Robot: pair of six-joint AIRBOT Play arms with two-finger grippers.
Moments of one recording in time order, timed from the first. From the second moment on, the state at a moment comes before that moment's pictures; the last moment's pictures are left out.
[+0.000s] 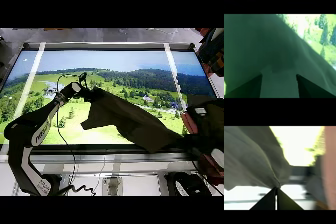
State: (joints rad) left arm -0.28 -1.88 1.49 0.90 -0.70 -1.57; right arm 0.22 -0.38 0.66 -1.85 1.46 1.74
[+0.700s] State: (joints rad) left arm -0.22 -1.89 1.49 0.98 -0.89 -1.59; right arm 0.22 -0.29 0.66 -1.97 1.49 1.74
